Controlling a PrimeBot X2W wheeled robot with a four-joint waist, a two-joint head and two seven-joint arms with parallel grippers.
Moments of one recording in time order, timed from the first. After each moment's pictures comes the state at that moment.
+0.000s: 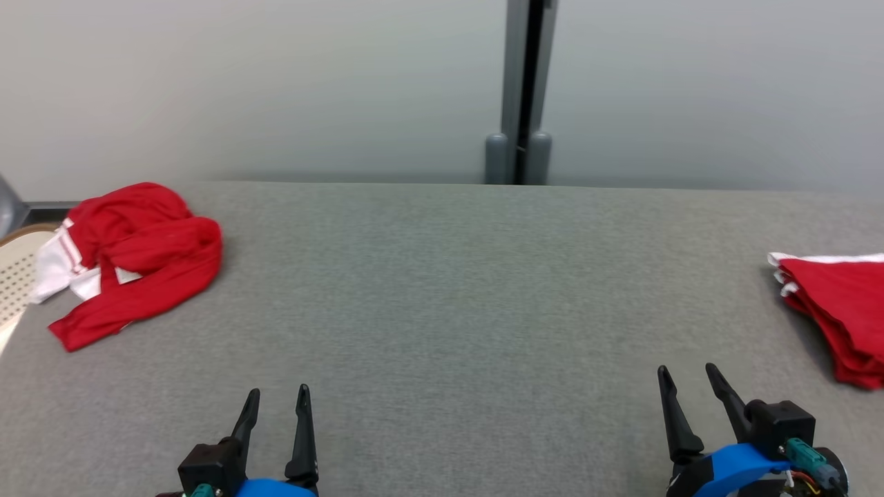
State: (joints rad) left arm 0.00 0.07 -0.18 0.38 -0.29 -0.02 -0.26; right arm -0.10 -0.05 -0.03 0.46 0.11 0.13 -0.25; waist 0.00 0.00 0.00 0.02
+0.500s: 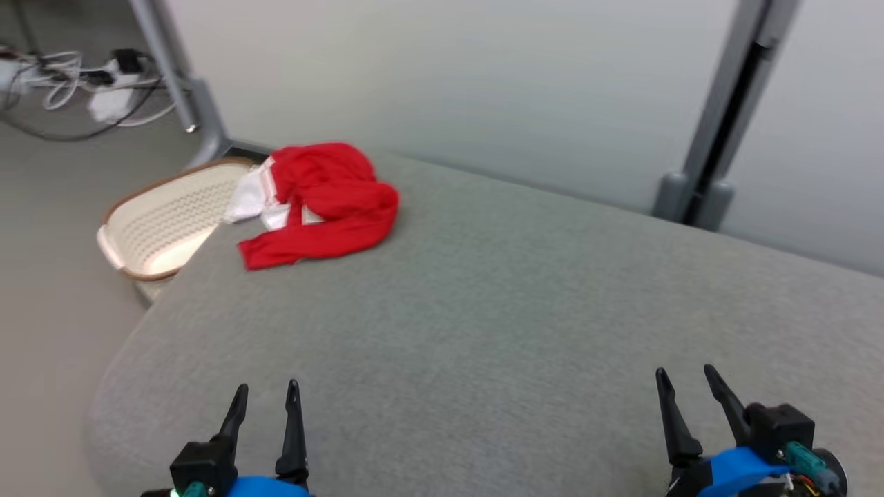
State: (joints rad) left arm 0.00 0.09 -0.17 0.37 -0.27 0.00 -0.26; right arm -0.08 -0.05 -0.02 0.44 0.10 0.13 -0.25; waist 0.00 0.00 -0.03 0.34
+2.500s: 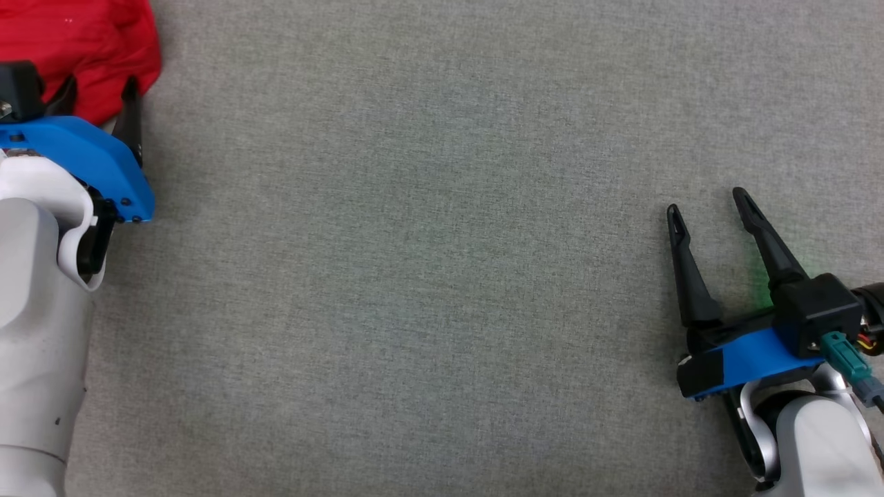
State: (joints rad) left arm -0.90 0.37 -0.24 0.86 -0.42 -0.13 0.08; right arm -0.22 -0.05 -0.02 -0.07 -0.11 0.13 -0.03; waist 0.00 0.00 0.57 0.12
